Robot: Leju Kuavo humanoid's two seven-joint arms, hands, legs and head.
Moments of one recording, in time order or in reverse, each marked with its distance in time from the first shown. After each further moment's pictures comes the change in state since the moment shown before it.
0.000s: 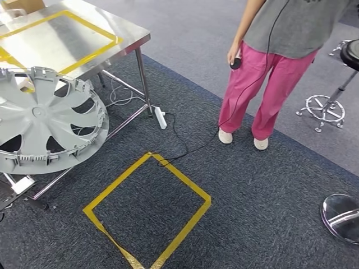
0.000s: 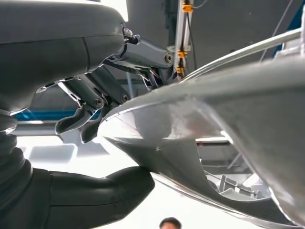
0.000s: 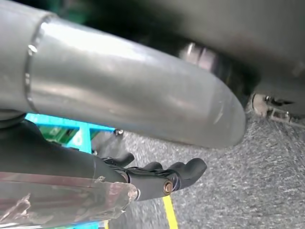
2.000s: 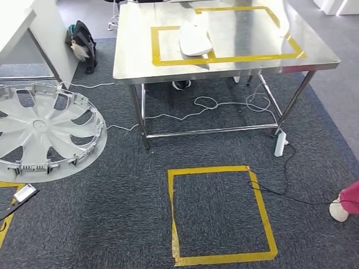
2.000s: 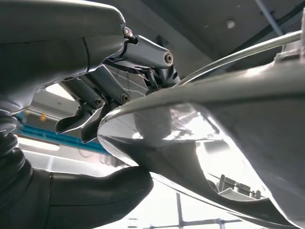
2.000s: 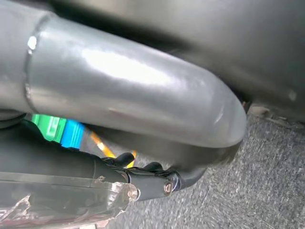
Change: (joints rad) left arm 0.040 -0.024 -0.003 0.042 0.003 0.000 0.014; right arm 0.006 0.007 0.001 -0.001 -0.005 0.005 0.002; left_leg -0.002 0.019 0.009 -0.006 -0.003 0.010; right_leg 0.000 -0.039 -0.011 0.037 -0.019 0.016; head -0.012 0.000
